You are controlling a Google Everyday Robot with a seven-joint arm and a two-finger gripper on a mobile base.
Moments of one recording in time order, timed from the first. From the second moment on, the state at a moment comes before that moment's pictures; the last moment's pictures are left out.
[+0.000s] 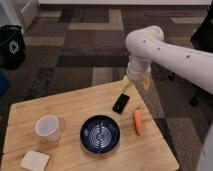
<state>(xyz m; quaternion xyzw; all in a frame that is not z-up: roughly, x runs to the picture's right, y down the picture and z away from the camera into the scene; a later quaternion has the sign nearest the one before) 0.150 0.028 0.654 -0.23 0.22 0.61 0.72</state>
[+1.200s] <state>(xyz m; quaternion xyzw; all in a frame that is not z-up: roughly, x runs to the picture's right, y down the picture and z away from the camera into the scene) -0.137 0.195 0.543 -0.30 0.17 0.32 0.88</state>
